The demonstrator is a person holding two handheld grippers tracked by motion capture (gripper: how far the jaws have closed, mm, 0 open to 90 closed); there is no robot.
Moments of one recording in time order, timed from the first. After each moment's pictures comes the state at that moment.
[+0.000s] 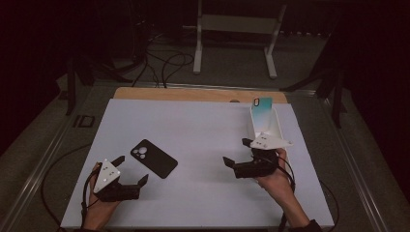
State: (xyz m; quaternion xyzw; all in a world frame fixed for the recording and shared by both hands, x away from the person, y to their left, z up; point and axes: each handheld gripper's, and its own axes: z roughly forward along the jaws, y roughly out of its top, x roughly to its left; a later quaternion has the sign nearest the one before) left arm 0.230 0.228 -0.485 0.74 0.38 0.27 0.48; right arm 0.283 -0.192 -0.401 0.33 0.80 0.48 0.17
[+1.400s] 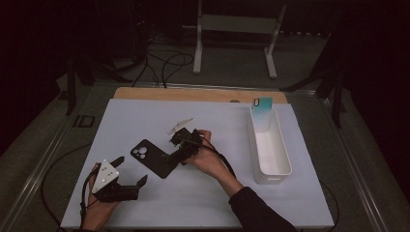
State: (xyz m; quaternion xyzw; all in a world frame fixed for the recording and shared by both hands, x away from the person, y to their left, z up) left arm 0.229 0.231 -0.486 0.74 0.38 0.27 0.48; right arm 0.357 -0.008 -0.445 0.27 0.90 0.34 0.08
